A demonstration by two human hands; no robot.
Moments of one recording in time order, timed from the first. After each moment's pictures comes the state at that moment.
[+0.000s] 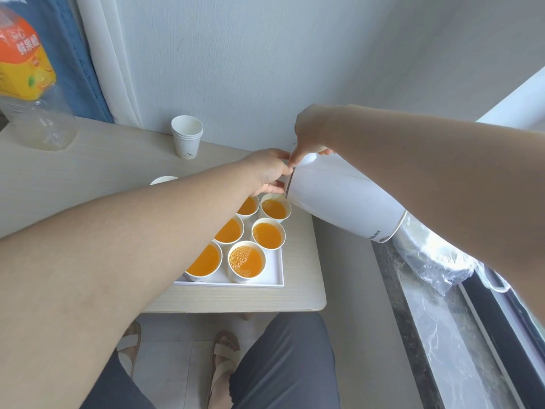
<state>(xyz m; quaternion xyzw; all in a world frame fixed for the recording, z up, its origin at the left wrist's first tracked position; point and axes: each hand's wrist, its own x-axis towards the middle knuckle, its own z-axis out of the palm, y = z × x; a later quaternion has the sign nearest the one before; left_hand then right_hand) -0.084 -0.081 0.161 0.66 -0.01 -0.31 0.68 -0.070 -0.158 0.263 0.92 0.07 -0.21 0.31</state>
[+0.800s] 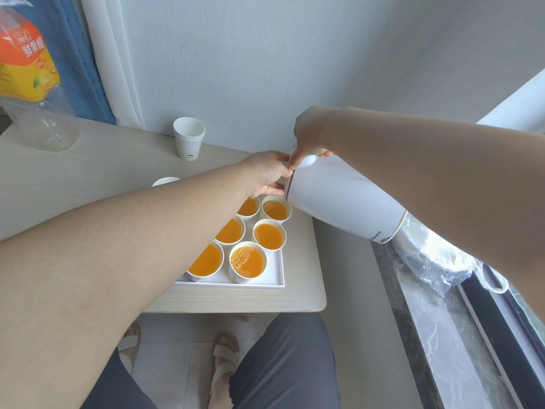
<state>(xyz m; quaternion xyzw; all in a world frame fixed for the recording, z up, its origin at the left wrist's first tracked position) -0.087 -0.076 0.162 0.66 -0.02 -0.31 0.69 -0.073 -0.152 0.268 0.92 0.07 -0.21 0.33</state>
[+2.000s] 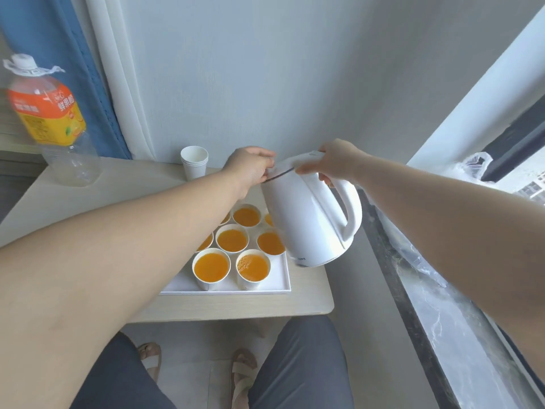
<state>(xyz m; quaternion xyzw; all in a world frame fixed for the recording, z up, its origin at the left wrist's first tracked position) -0.106 -0.057 0.197 0.69 0.02 -0.14 0.70 -0.138 -0.213 0.264 0.96 -0.11 -0.08 -0.25</state>
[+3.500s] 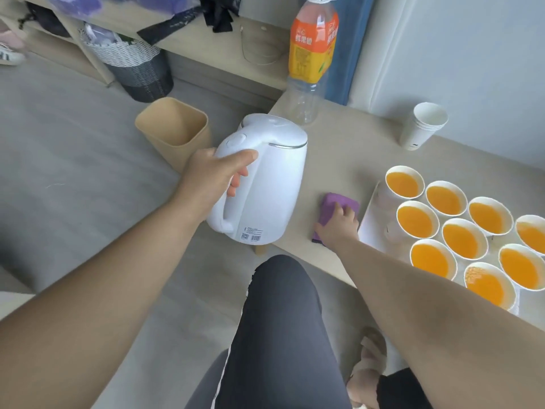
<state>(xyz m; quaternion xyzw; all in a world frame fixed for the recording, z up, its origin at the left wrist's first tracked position) -0.238 0.323 0.141 0.76 0.27 0.06 0.59 -0.154 0.118 -0.022 0.94 -0.02 -0.26 -0.22</state>
